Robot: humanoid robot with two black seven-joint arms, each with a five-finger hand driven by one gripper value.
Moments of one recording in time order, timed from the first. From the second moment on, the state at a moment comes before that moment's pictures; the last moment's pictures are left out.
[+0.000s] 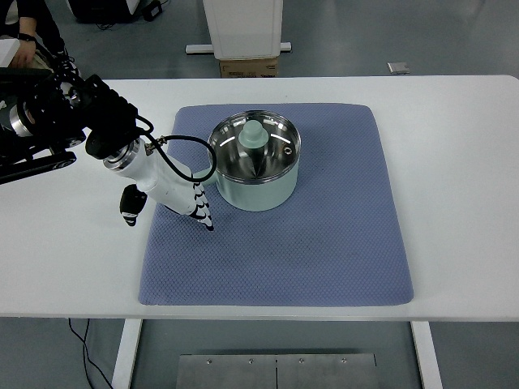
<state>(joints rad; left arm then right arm) -1.63 0.55 0.39 -1.30 1.88 -0.36 -0.61 0.04 0.00 0.56 0.08 -0.45 -0.02 0.05</state>
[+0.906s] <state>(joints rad) -1.66 0.56 0.48 -1.19 1.91 -0.26 -0.61 0.04 0.00 0.56 0.08 -0.45 -0.02 0.05</state>
